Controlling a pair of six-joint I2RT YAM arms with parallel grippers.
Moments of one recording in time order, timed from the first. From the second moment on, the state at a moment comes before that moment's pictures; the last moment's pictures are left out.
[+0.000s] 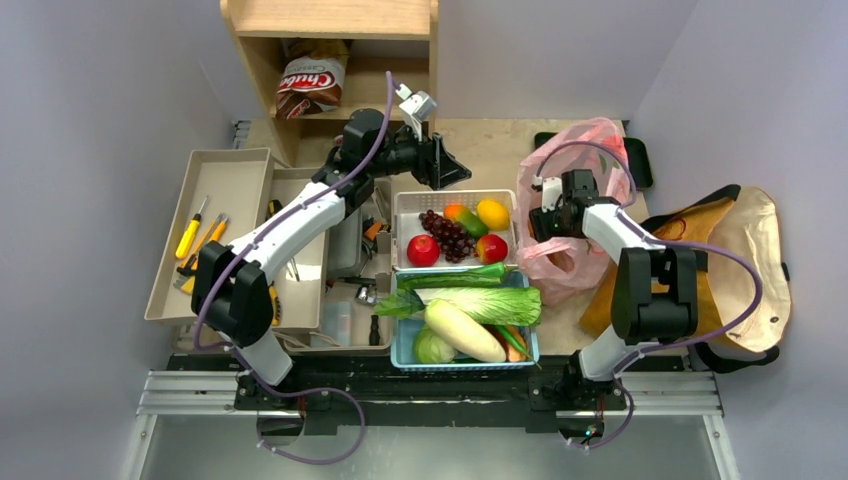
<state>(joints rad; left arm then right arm) -0.54 1.67 1.44 0.10 0.64 -0.36 0.02 1.61 1.02 -0.55 -0.14 -0.25</state>
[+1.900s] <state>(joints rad) -0.74 2.20 1.88 -0.20 0.49 -0.18 0.03 1.11 1.45 -0.69 -0.25 -0.18</state>
